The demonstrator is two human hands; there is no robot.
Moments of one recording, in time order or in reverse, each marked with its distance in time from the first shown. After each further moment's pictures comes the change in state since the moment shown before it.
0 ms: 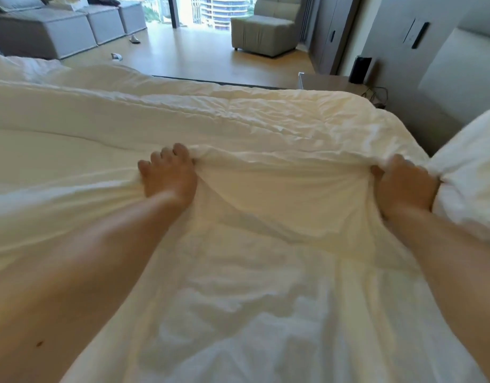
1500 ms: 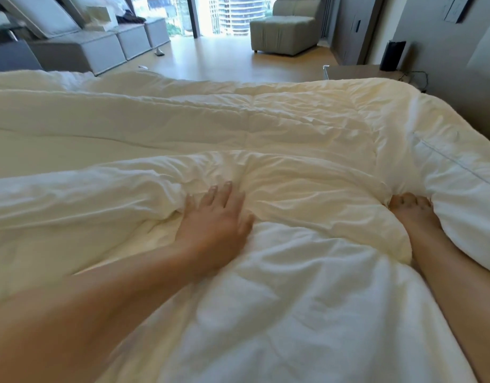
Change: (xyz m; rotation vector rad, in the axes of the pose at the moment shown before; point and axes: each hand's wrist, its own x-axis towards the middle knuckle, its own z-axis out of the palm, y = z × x) left_hand -0.088 -0.017 0.018 -0.052 -0.317 0.347; right_hand -0.062 -0.024 0.065 -0.105 -0.528 -0.102
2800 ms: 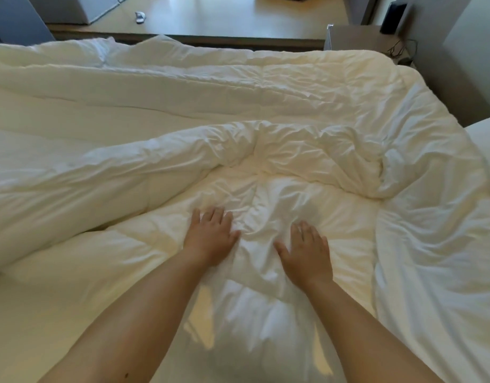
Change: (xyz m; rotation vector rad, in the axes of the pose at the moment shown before) left_hand -0.195 -0.035 -0.037 0.076 -0.265 0.013; right_hand -0.320 -0.098 -0.069 0.386 -0.237 -0.224
